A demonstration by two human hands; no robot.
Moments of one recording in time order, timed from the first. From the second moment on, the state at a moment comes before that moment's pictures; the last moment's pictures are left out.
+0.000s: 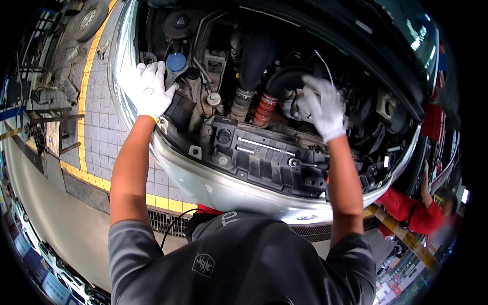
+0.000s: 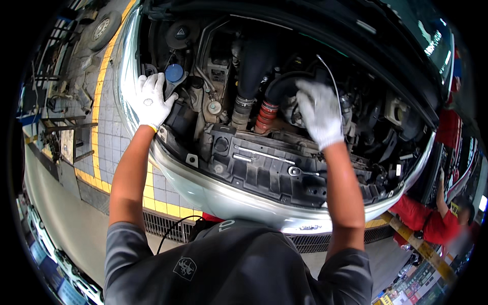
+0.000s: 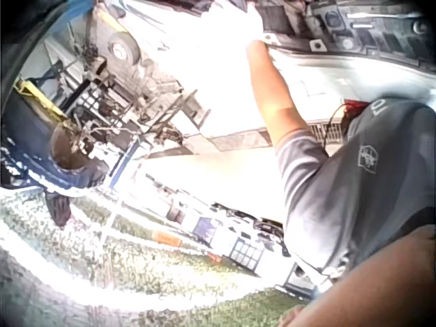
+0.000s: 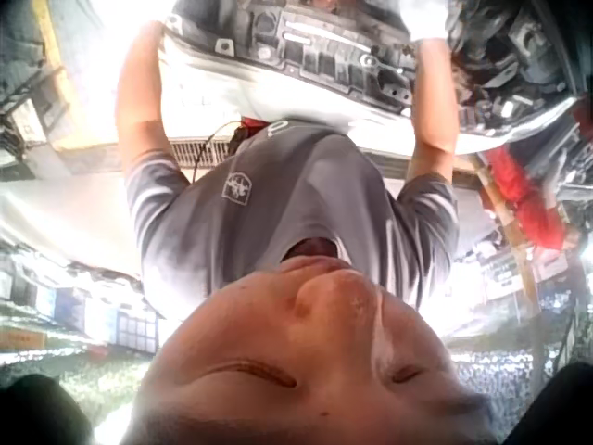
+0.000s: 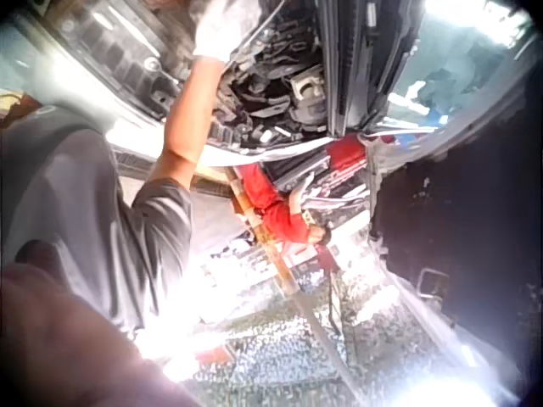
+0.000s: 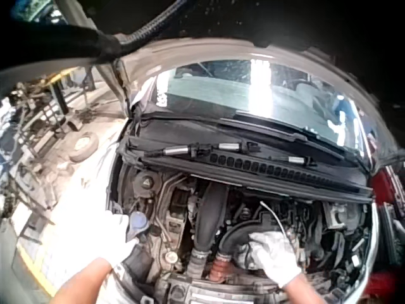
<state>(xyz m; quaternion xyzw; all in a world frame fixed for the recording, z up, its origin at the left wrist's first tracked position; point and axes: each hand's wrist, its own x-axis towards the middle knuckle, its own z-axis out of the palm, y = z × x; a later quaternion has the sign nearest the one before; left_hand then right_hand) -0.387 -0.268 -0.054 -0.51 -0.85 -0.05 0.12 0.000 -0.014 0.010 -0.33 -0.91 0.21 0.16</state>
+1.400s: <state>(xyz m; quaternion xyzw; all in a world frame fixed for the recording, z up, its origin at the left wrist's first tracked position) -0.147 -0.345 -0.011 -0.10 -0.30 -0.64 -0.70 0.048 -0.158 -0.067 -0.33 -0.94 0.04 -0.09</state>
